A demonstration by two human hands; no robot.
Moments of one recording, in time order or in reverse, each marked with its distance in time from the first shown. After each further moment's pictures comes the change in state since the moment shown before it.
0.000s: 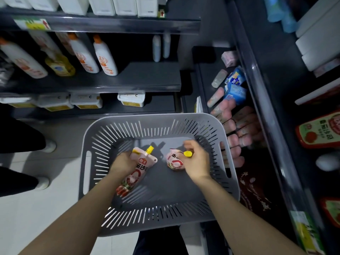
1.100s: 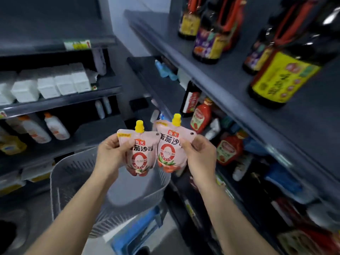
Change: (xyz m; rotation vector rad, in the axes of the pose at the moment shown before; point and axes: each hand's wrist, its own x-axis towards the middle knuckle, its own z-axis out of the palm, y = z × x) left_hand -0.259 0.140 -0.049 -0.837 -0.196 0.723; right_hand -0.190 -0.035 -0.210 0.720 0.614 -0.180
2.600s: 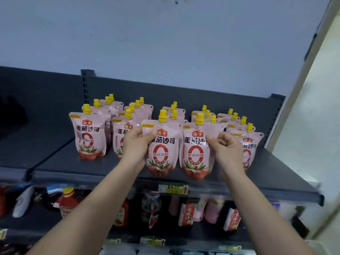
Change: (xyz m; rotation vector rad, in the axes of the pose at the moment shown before) left_hand -0.519 0.063 0.435 -0.216 -1.075 -0.041; right_hand -0.369 -0.164 -0.600 -0.101 1.034 -0.282
